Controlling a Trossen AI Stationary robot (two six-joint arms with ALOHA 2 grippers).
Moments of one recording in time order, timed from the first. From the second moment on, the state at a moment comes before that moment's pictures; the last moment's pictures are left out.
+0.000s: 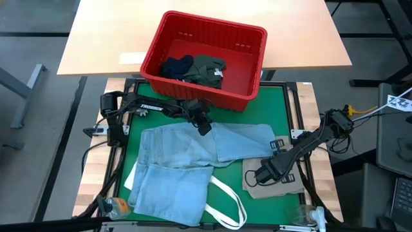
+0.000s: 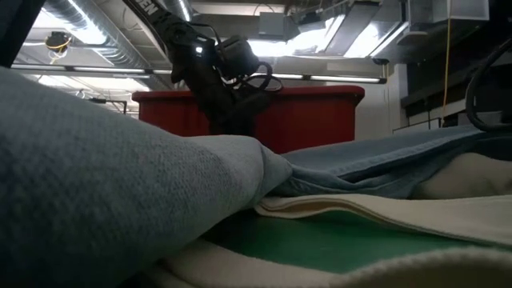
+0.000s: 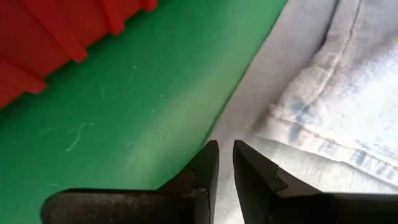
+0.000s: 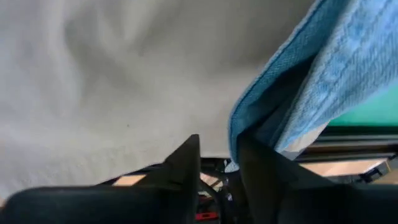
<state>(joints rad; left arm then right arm) 0.27 1.85 1.11 -0.20 -0.01 -0.33 0.63 1.61 1.04 -1.49 -0.06 0.39</state>
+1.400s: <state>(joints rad) -0.14 1.94 1.11 0.23 -0.05 -0.74 0.63 1.39 1.24 -1.43 0.23 0.50</state>
